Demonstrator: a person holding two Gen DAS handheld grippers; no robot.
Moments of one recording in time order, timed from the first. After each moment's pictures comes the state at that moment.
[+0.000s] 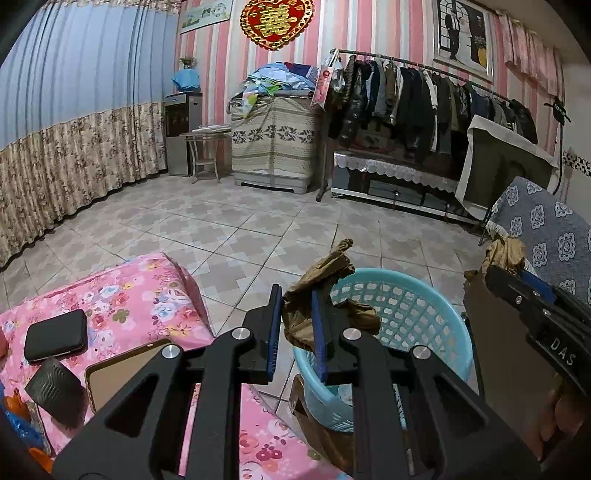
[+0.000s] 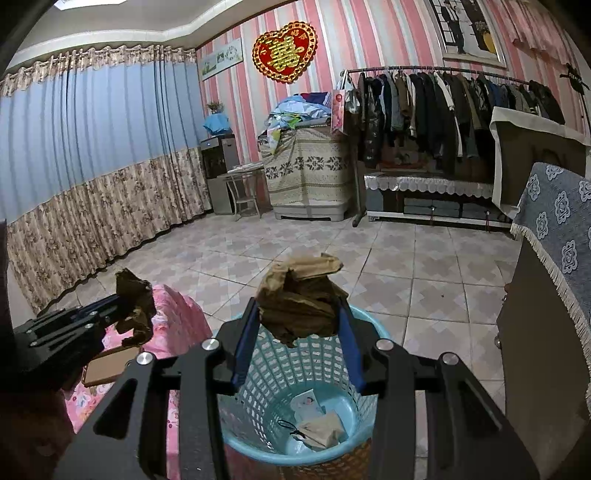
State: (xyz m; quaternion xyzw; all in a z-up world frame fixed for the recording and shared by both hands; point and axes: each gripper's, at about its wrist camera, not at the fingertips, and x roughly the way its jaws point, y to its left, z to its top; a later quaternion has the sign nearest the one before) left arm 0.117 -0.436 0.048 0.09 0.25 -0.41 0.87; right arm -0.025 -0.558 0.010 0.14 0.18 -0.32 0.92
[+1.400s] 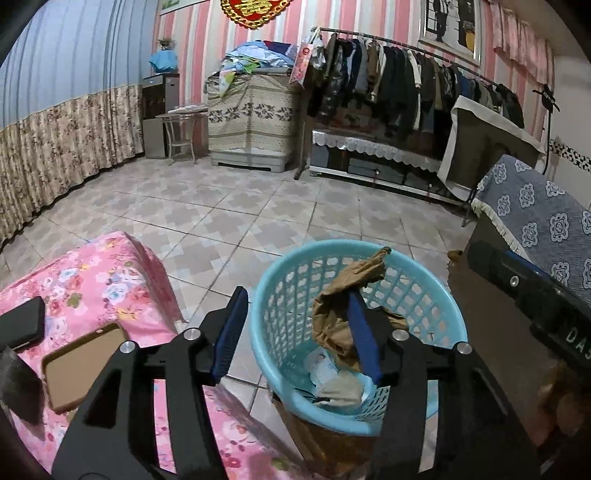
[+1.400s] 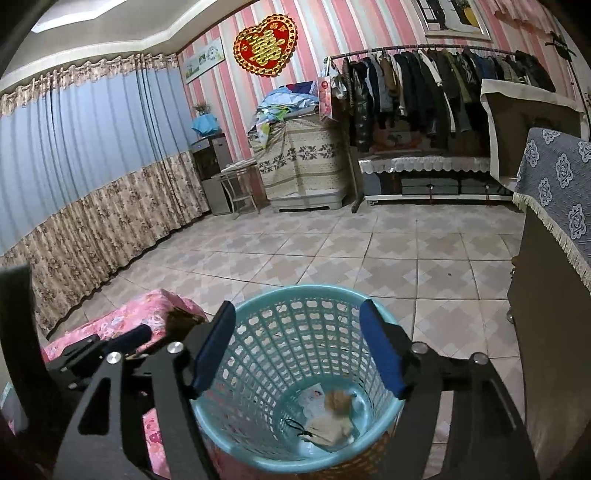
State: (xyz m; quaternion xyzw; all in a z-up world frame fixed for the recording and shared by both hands) left arm 0.118 -0.471 0.014 0.10 0.28 -0.44 0.85; right arm -0.025 -0.580 -0.015 0.20 0.17 -0.32 0.91
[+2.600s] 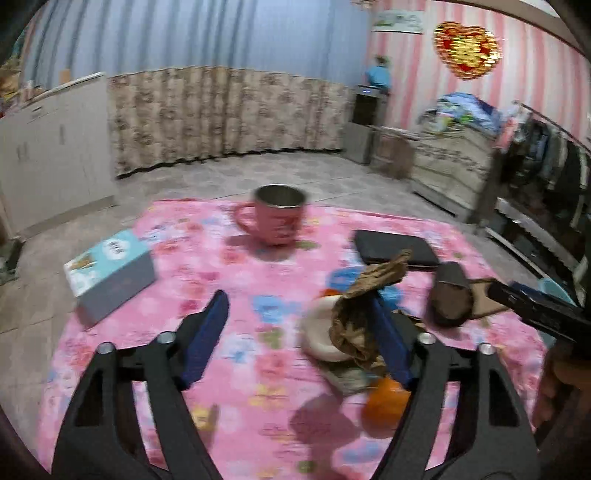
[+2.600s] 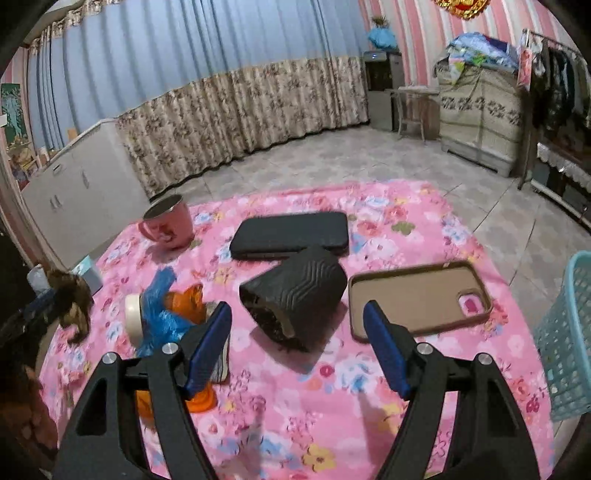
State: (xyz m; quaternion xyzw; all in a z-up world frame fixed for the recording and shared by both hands) left arm 0.203 -0.007 0.013 -0.02 0.29 -0.13 0.95; right arm 0.205 -0.276 -0.054 0.11 0.32 -0.04 0.94
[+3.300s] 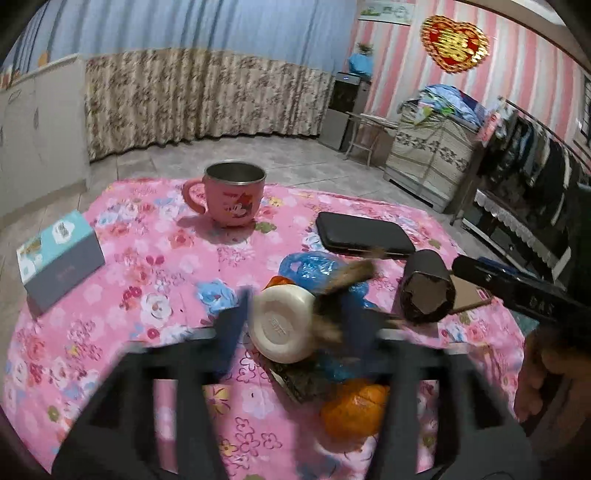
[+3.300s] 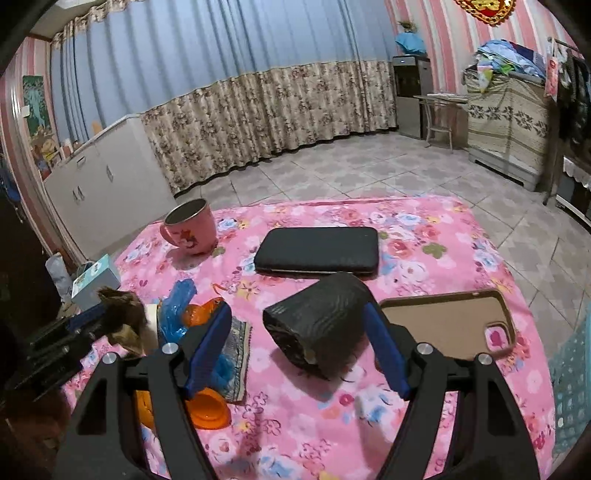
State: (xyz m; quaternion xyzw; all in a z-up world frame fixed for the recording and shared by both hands) left arm 0.222 -0.028 -0.020 -0.05 0.33 -0.17 0.93; right arm 0.232 -0.271 -0.056 0.10 0.33 0.03 0.94
